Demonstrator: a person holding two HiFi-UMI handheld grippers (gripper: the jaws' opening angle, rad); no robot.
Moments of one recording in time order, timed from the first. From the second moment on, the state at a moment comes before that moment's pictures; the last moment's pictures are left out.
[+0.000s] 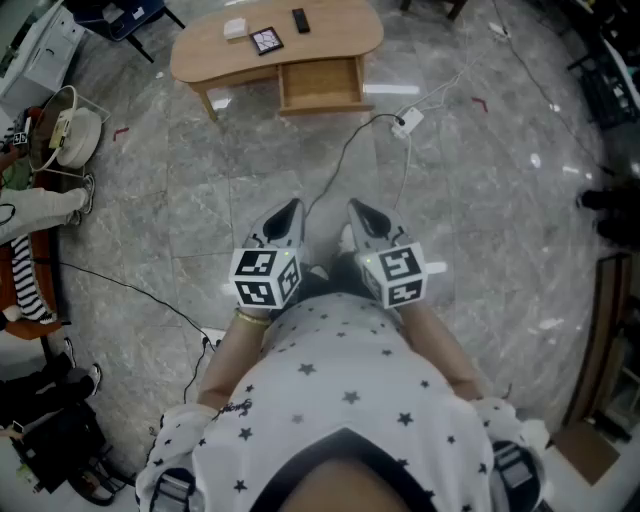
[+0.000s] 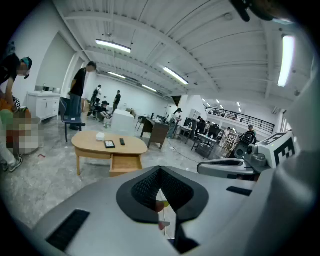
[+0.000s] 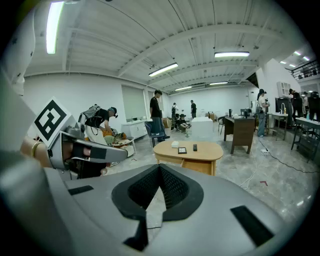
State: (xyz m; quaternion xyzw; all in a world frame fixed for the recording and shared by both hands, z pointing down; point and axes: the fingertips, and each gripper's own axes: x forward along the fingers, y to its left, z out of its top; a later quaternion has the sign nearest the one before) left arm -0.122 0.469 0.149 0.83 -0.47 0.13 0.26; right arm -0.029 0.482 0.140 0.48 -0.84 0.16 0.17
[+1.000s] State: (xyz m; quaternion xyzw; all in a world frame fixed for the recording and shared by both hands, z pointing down) left arm -0.138 0.490 0.139 0.84 -0.47 0.12 0.25; right arm -0.039 0.501 0.133 0.49 -0.84 0.18 0.14
